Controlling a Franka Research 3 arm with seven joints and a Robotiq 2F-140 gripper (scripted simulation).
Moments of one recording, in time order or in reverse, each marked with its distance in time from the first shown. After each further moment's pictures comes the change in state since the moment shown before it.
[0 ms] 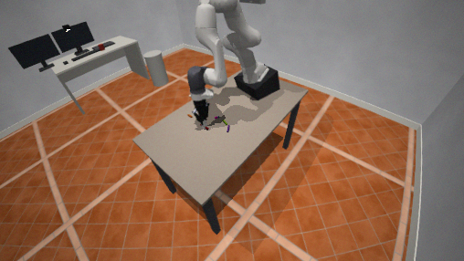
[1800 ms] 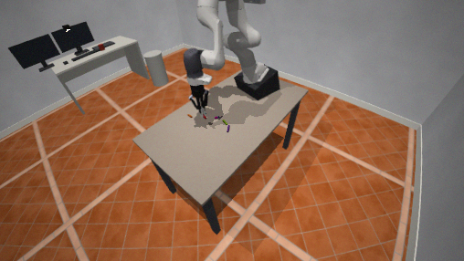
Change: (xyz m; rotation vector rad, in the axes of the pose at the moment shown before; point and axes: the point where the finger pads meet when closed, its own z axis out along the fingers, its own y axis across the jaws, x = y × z) arm 0.001 -0.005 -0.095 0.011 0.022 0.286
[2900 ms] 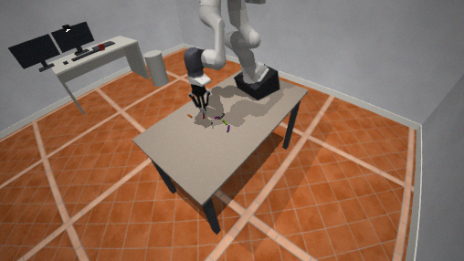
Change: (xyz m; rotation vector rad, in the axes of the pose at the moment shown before) arm -0.003 -0.008 -0.002 0.009 0.011 0.549
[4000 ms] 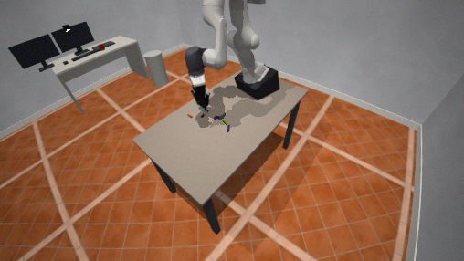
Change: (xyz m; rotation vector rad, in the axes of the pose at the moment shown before) arm -0.006 -0.004 -0.002 0.007 0.008 0.554
